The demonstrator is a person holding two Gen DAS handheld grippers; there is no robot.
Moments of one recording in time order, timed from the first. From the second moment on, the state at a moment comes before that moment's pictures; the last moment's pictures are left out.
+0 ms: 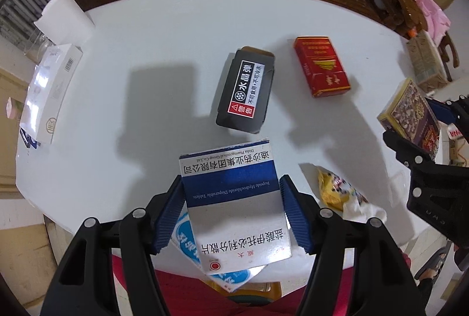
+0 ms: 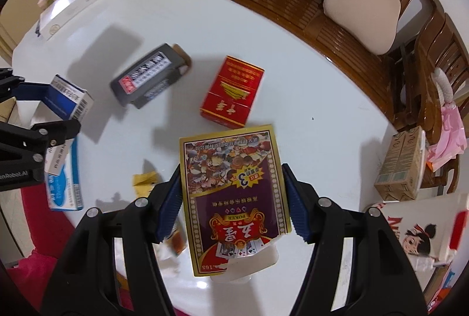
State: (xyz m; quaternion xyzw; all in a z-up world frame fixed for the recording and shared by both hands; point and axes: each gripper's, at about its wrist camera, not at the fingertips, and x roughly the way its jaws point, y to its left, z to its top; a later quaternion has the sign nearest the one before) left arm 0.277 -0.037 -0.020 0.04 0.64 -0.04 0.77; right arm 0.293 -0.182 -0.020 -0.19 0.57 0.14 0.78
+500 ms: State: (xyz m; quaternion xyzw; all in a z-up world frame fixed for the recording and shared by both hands) left arm 0.187 -0.014 0.004 0.06 0.60 -0.09 0.79; right arm 0.180 -0.134 0.039 -0.20 0.53 0.16 0.81
